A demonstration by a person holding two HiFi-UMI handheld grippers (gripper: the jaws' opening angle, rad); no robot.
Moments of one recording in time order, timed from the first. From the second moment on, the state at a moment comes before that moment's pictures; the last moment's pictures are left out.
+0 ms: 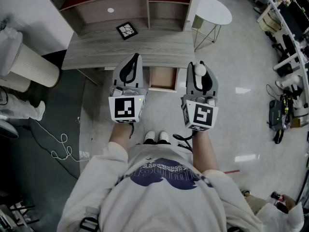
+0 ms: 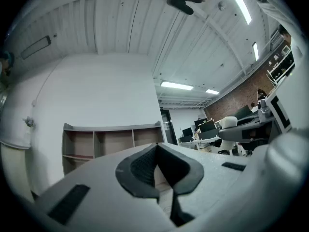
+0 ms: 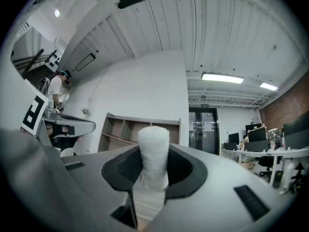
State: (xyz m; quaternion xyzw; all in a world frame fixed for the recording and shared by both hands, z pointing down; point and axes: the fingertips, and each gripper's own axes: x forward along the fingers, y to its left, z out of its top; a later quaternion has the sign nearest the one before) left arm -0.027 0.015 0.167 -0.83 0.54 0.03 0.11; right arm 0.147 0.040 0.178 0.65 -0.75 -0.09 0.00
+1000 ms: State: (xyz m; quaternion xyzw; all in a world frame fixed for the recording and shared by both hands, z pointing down) left arm -0.031 0.018 0.183 -0.82 0.56 0.01 0.11; right arm 0.160 0.046 0.186 0.62 -0.78 -0.05 -0.02
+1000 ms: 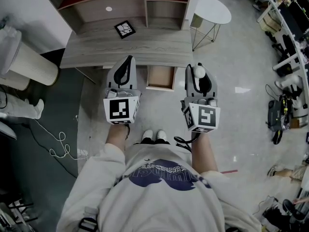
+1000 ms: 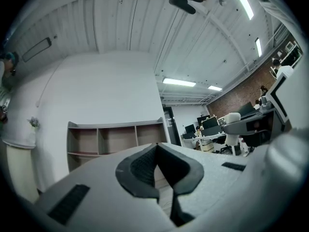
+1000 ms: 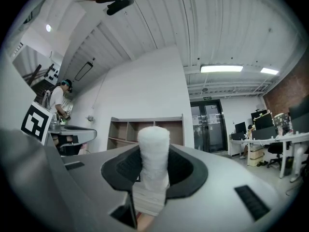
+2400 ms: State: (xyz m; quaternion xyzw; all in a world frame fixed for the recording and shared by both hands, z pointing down) left arm -0.035 -0.037 0.294 -0.84 0.54 -0.09 0.04; right arm 0.139 -0.042 0.327 0.54 -0.83 -0.02 0.15
